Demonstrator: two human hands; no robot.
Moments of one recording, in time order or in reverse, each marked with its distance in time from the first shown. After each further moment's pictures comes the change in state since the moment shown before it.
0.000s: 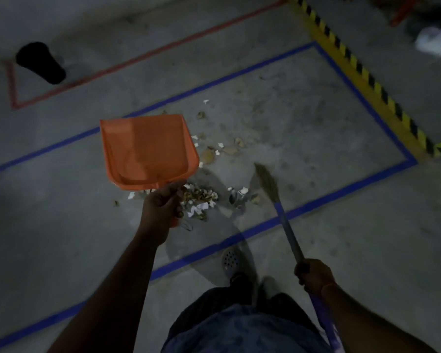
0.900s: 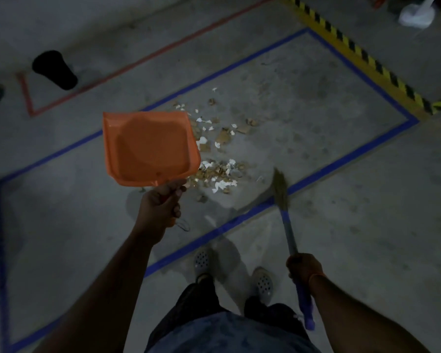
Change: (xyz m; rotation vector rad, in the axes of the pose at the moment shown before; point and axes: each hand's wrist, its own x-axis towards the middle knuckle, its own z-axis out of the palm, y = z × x) left_hand -0.142 -0.039 -0.222 0.086 -0.145 0.022; right_hand -0.142 0.042 0.259 0.230 0.068 0.131
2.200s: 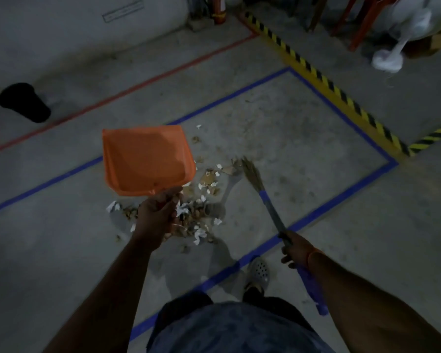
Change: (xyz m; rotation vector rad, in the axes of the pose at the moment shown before) left_hand 0.228 0.085 0.077 -0.077 -0.003 -0.016; right_hand 0.121 -0.248 -0.143 0.016 -0.205 -0.271
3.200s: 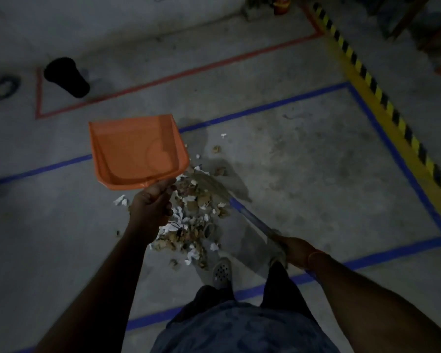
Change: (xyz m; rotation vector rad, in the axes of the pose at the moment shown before) left_hand 0.184 0.080 0.099 -0.038 0.303 -0.010; right_hand 0.187 -0.193 -0.158 -0.689 -0.257 -0.261
